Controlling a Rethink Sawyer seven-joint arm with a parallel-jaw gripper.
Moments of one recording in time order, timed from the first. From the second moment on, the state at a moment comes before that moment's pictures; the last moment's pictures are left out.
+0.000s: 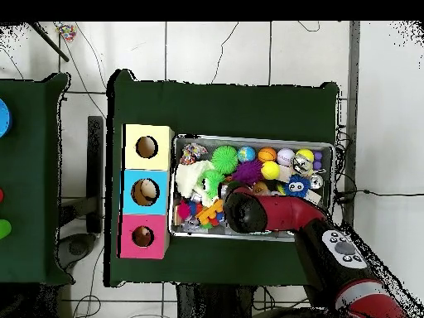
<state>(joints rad) -0.60 -0.49 0.28 1.77 -0.49 0.17 1.75</state>
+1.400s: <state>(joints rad) -0.61 -0.58 0.27 1.83 -0.49 0.18 1.75</state>
